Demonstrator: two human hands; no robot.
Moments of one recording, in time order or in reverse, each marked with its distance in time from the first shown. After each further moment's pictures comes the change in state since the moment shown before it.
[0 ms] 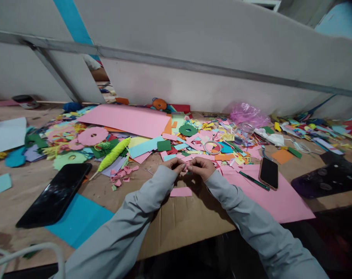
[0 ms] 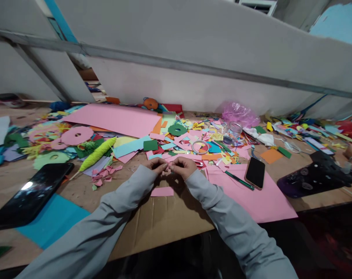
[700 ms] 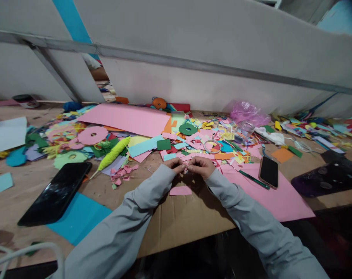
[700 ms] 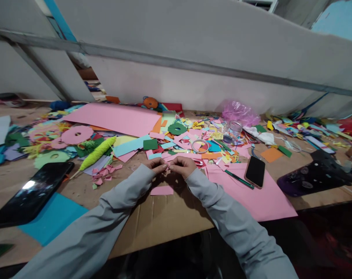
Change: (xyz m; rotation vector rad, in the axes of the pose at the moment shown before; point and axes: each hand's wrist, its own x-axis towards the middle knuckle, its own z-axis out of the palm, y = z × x) left_hand -0.001 0.007 -0.005 0.007 -0.140 -0.040; right_hand -0.001 -0.004 -0.002 0.076 -0.084 0.039
